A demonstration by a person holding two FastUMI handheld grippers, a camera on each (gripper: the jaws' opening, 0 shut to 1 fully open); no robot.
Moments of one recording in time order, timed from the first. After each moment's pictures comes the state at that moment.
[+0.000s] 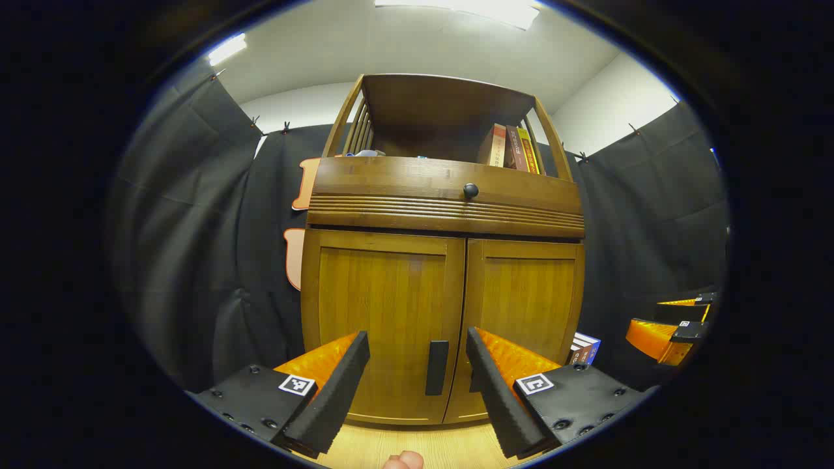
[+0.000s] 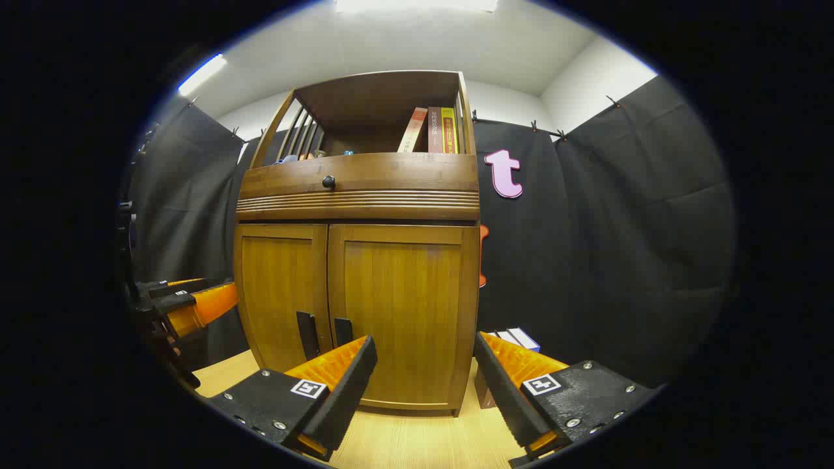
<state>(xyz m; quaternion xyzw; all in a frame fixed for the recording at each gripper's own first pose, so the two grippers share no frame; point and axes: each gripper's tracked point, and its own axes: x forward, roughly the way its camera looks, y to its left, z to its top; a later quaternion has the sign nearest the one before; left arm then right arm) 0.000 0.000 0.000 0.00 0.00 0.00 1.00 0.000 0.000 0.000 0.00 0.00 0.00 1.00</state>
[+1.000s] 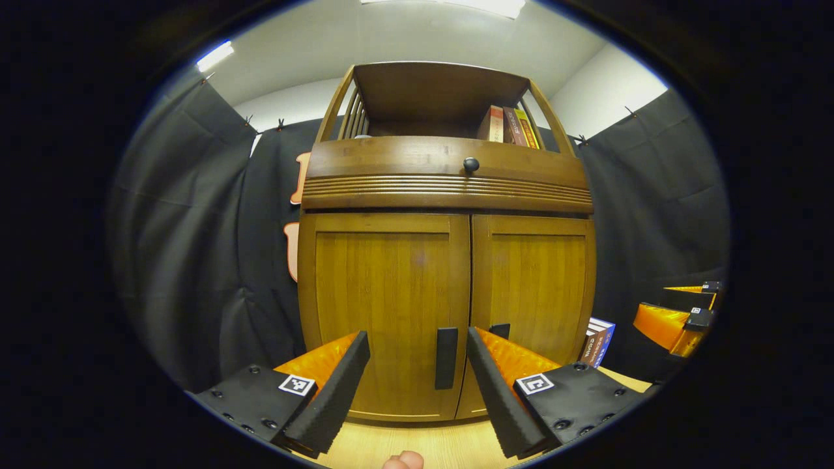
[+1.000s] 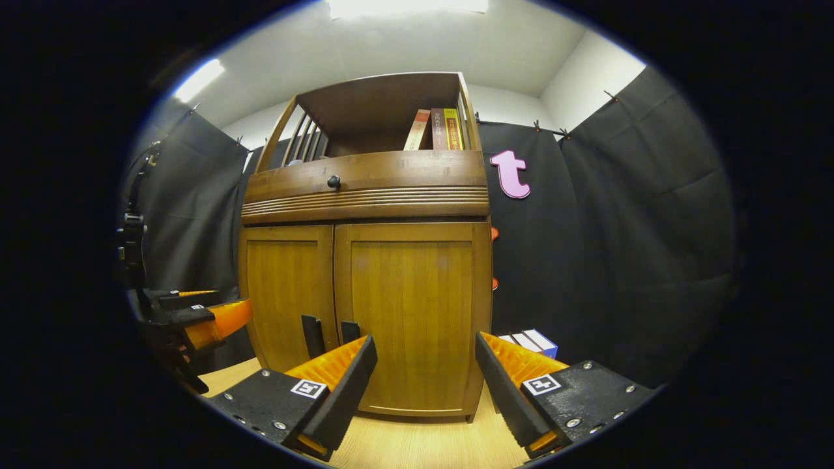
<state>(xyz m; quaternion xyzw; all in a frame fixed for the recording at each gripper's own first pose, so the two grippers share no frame) 0.016 0.001 -0.030 0.02 0.03 0.01 1.00 0.016 0.013 -0.019 0.02 -0.02 0.03 1.00</state>
